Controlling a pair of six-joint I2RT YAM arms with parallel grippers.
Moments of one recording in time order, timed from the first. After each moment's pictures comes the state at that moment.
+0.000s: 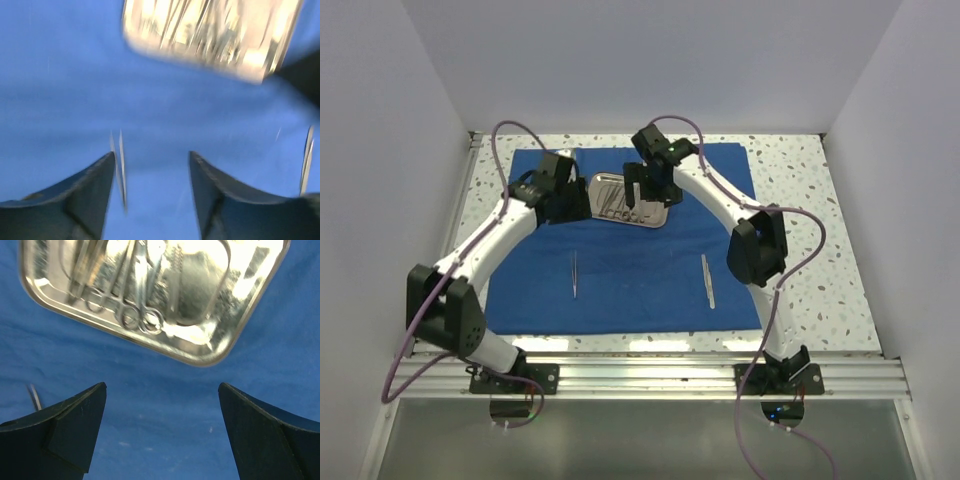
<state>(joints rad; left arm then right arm) -0.35 1.42 1.16 -0.69 -0.05 -0.49 0.61 2.29 2.24 -1.03 0.08 0.48</state>
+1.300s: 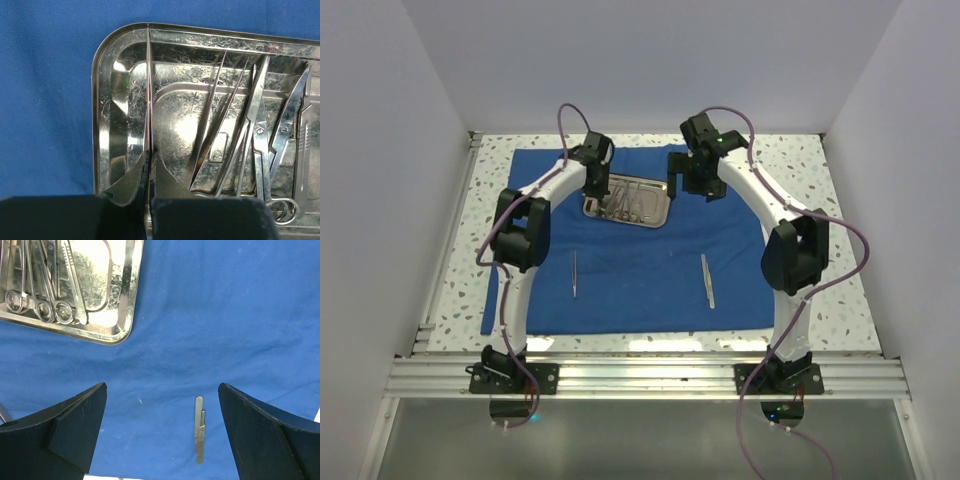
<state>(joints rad) -0.34 2.31 1.88 -0.60 -0.11 -0.24 0.43 2.02 1.94 -1.03 0.11 0.43</state>
